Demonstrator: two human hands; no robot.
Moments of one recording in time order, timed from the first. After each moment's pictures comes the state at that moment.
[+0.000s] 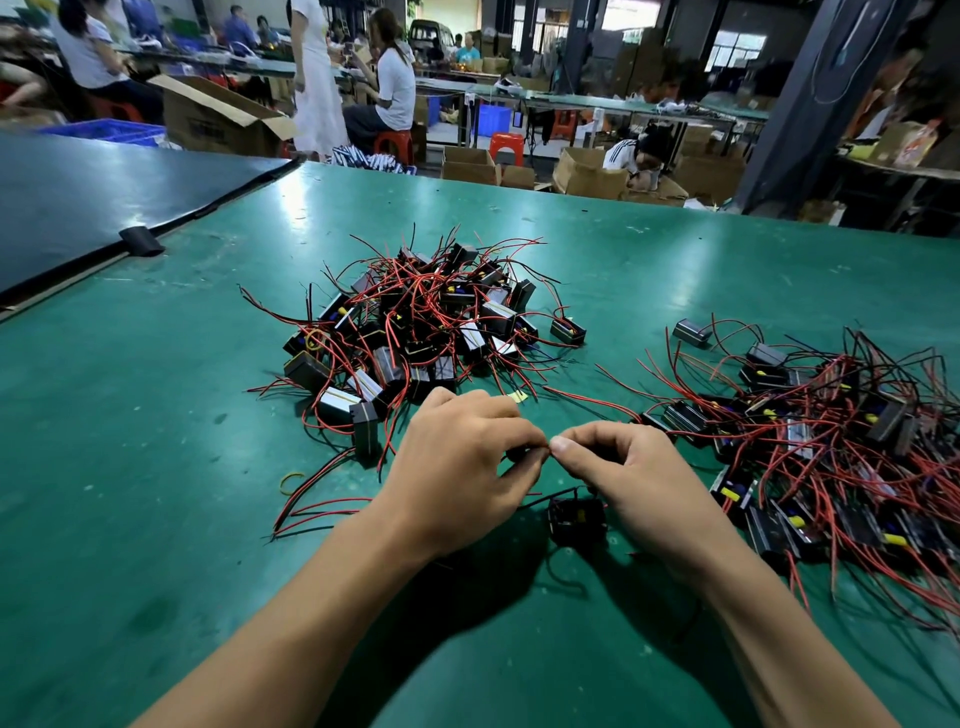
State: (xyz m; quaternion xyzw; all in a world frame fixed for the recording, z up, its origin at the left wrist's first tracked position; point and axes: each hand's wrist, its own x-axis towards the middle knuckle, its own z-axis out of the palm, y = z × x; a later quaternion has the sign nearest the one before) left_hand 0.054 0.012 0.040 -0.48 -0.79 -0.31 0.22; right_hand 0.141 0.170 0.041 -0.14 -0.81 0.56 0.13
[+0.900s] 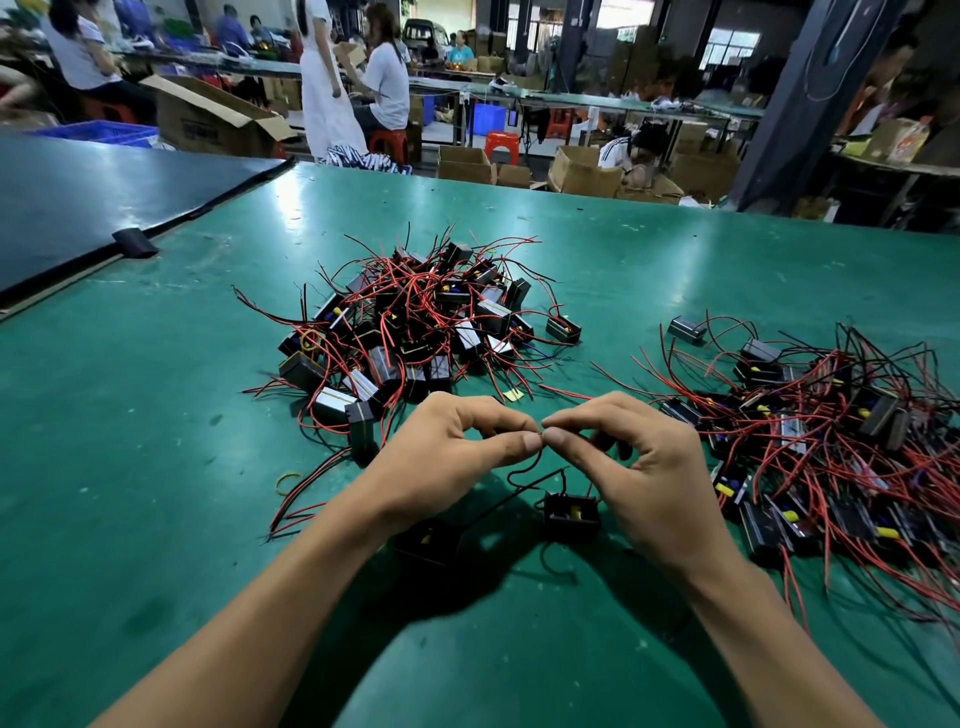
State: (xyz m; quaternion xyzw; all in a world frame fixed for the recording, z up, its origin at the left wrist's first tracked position) left_hand 0.043 0.005 0.049 -0.39 -0.73 -0.55 -0.15; right_hand 0.144 0.173 0.039 0.04 -0.86 0.39 0.34
